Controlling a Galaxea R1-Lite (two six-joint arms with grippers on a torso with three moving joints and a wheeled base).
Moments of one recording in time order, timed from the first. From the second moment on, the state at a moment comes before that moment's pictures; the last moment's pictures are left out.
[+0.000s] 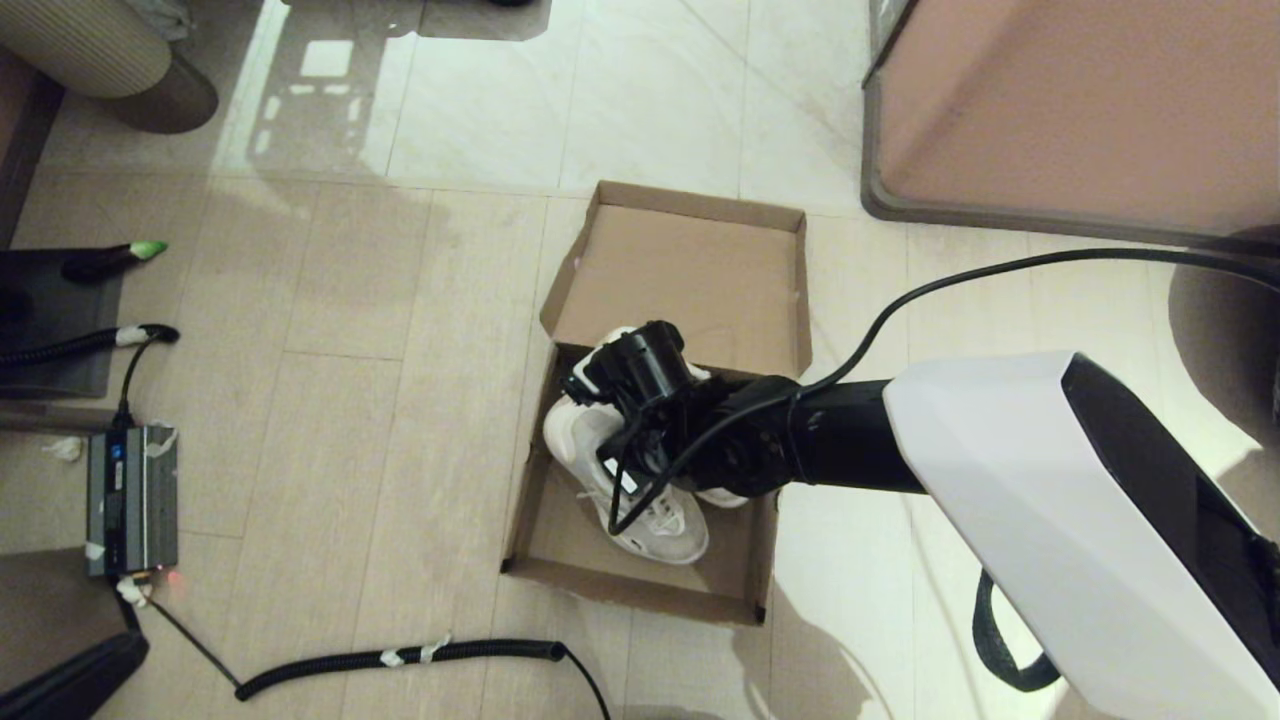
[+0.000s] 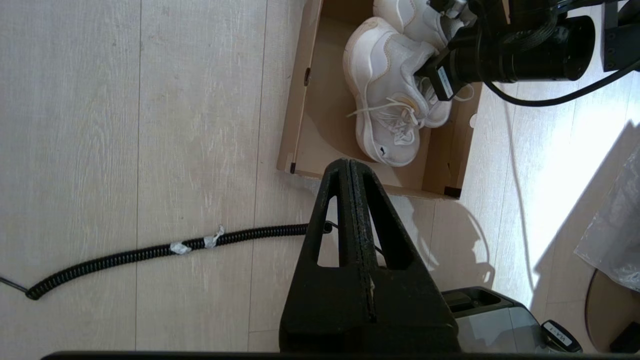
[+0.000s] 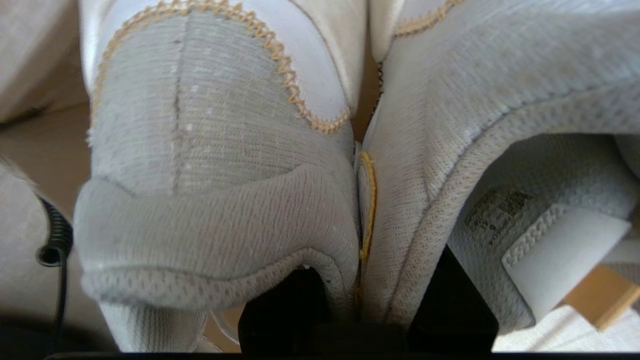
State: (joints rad) left arm -0.15 0.54 -0.30 -0.16 -0.06 -0.15; right arm 0.79 2.40 -1.97 0.15 -0.43 -0.23
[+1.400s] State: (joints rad) left arm -0.15 0.51 -0.30 -0.14 -0.05 -0.16; right arm 0.79 2.38 -1.91 0.16 -0.42 -0.19
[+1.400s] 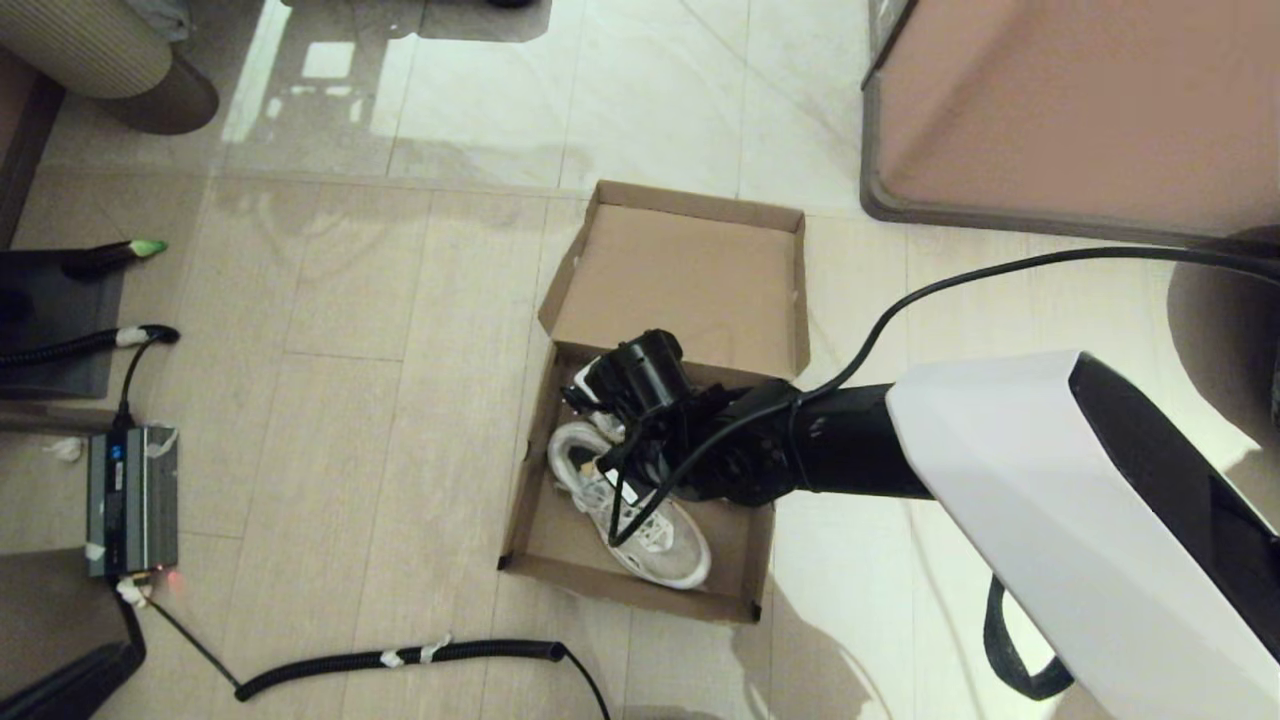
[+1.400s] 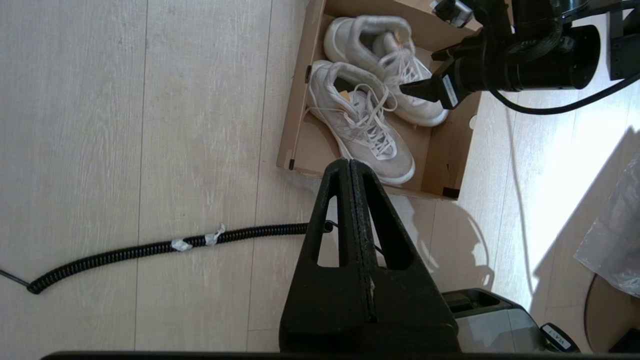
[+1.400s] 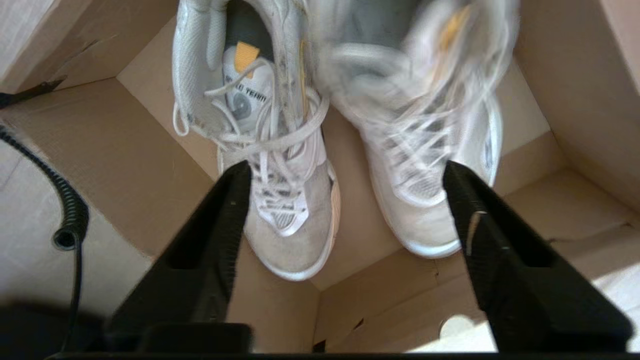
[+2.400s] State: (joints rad) left arm -0.15 0.53 -0.34 -0.12 -0.06 -0.16; right arm 0.74 2.26 -1.65 0.21 -0.42 0.34
